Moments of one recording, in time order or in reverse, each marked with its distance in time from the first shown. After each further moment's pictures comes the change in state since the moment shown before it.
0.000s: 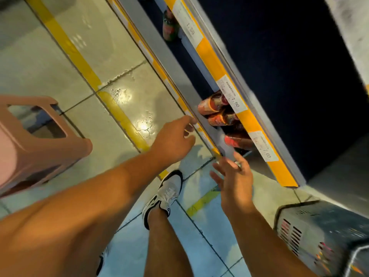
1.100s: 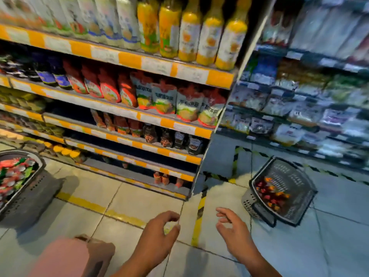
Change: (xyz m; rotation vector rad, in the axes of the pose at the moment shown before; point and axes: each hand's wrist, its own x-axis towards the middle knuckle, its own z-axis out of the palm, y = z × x) left_hand -0.523 0.250 -0.079 0.328 -0.224 0.419; right_hand -0.502 -0.070 -0.290 -0.294 0.031 -0.441
